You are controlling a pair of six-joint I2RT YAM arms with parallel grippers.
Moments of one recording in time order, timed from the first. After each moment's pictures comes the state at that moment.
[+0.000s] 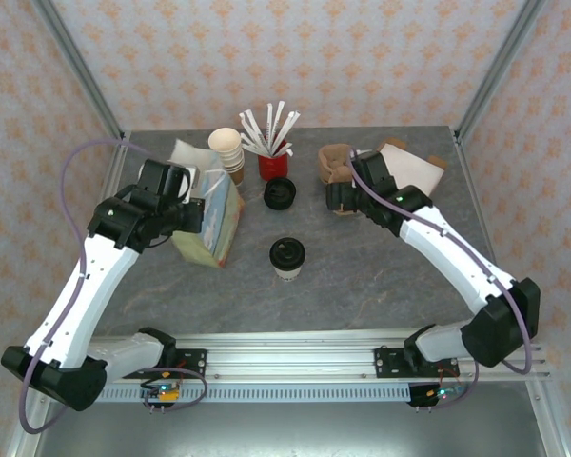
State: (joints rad) left arm -0.33 1.13 1.37 -1.14 -0.09 -0.24; right arm 0.51 1.37 1.26 -0.69 0.22 0.31
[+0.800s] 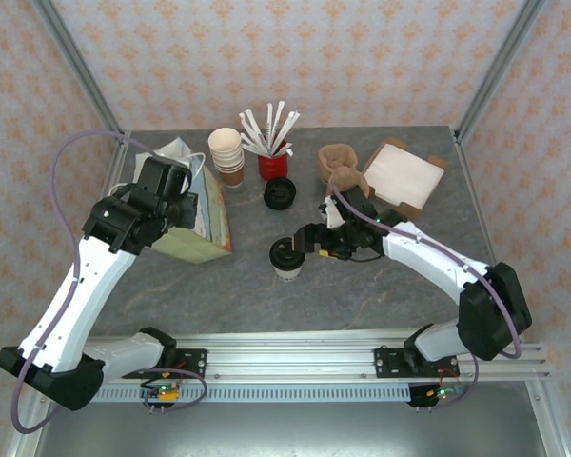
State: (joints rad) left arm -0.38 1.14 1.45 -1.18 -0.35 -0.20; right arm 0.58 1.41 0.98 -0.55 -0.50 0.63
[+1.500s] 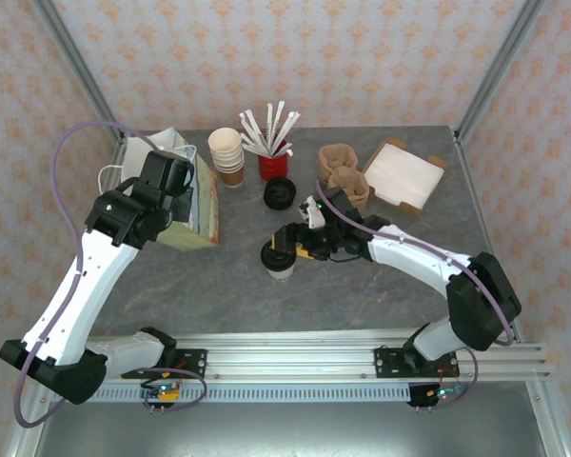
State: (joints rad) left arm -0.38 1.17 1.48 -1.18 -0.51 -0.13; right arm 0.68 1.48 0.97 -0.30 -0.56 0.76
